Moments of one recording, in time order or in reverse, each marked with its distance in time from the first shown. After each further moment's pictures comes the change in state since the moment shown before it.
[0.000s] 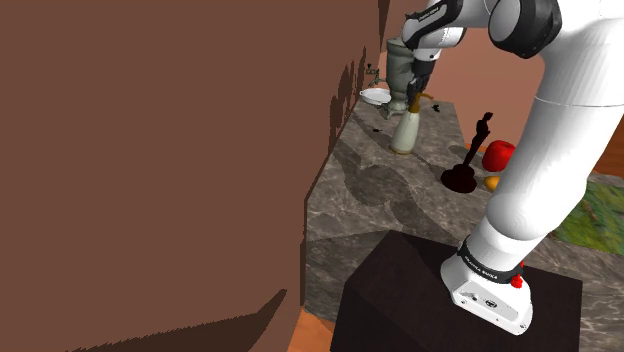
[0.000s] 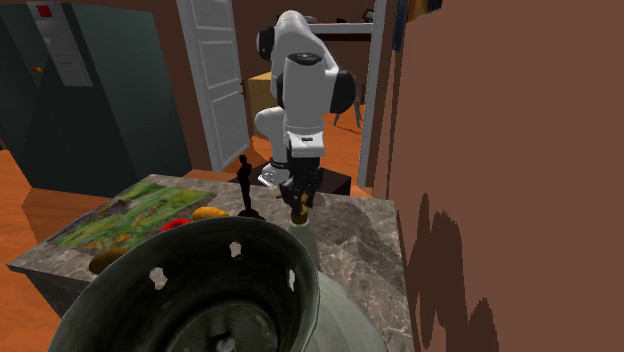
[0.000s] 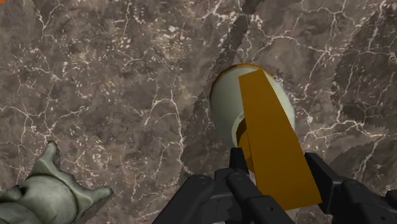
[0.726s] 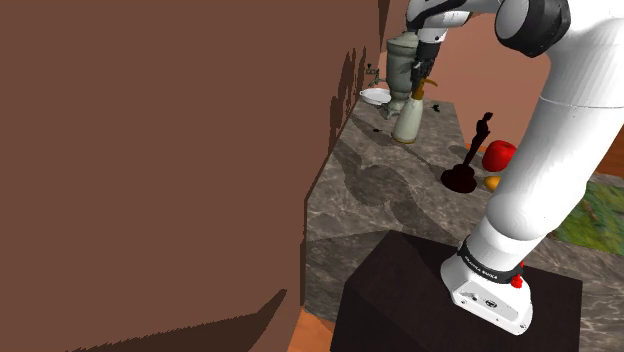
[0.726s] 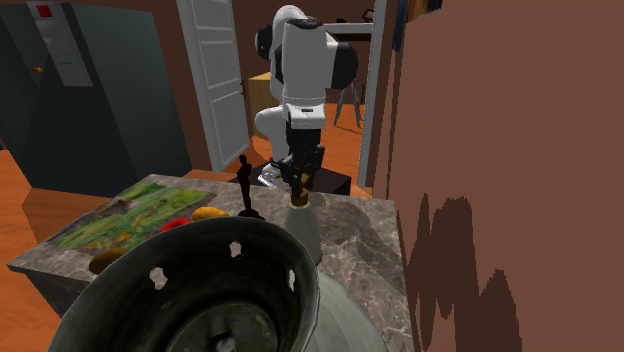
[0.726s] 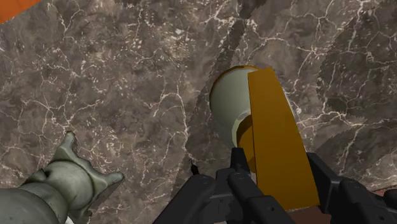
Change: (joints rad) arm 0.004 -0.031 -0.005 0.110 -0.021 -0.136 0.013
